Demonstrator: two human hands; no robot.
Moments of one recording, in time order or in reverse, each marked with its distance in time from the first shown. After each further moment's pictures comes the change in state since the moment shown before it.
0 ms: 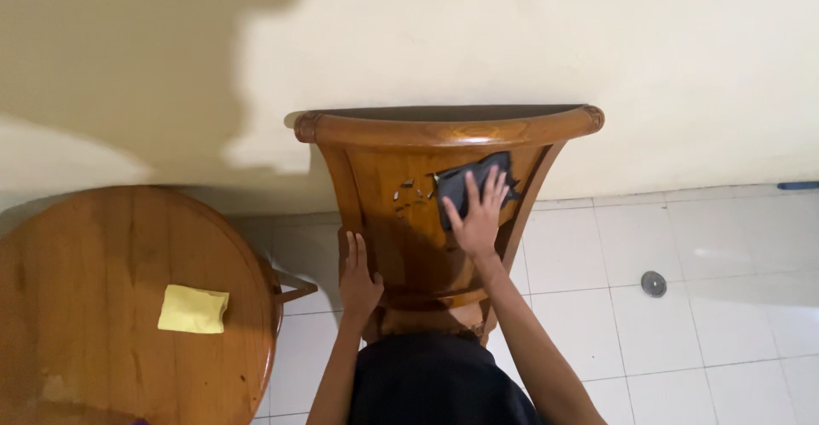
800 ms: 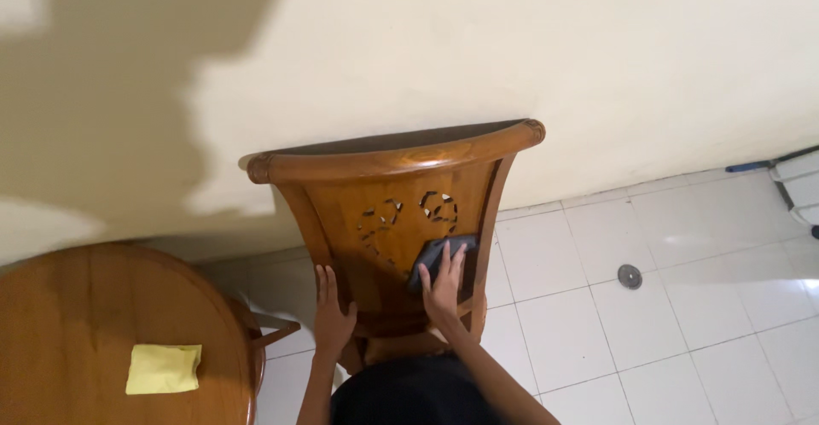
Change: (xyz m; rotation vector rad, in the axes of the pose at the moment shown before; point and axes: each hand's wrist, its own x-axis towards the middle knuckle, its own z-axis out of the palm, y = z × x) left_hand 0.005 0.000 -0.006 -0.153 -0.049 0.039; right_hand -0.116 0.000 0.019 0.297 -0.082 0.416
